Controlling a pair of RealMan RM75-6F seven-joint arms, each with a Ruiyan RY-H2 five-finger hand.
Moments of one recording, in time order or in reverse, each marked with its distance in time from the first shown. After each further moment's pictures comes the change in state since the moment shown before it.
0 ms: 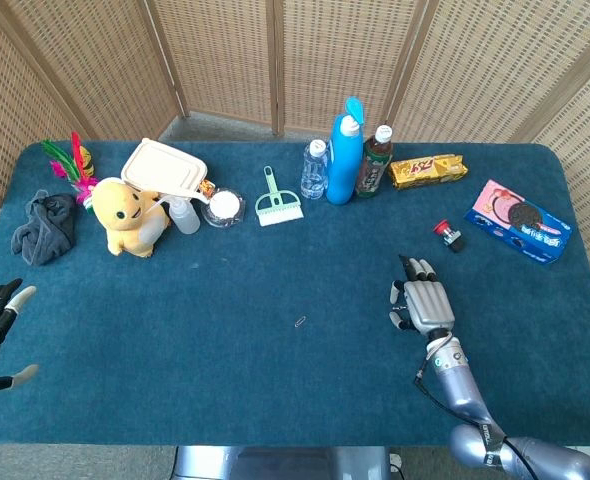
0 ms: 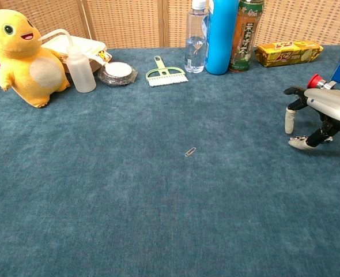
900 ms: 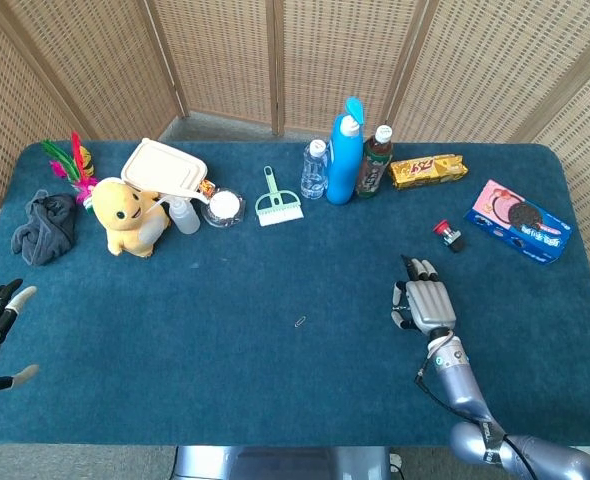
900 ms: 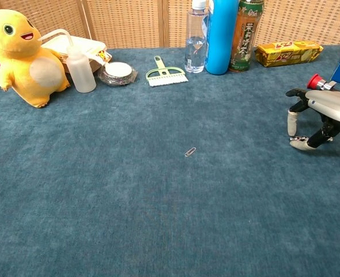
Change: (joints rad) left arm -0.001 0.000 0.000 -0.002 -0.002 -0.003 0.002; right arm 0.005 0.000 0.001 0.010 0.023 -0.011 -0.007
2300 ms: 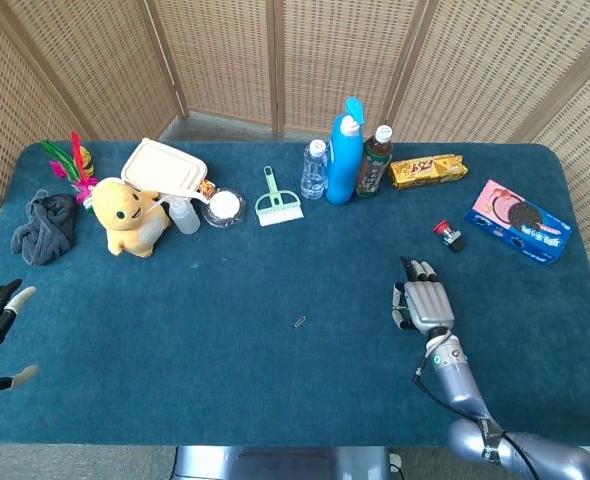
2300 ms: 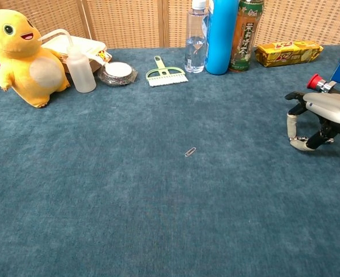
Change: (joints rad) left arm 0.002 0.004 0.001 -0.003 0.001 0.001 -0.003; right arm 0.022 0.004 -0.007 -0.015 0.059 -0.012 -0.053
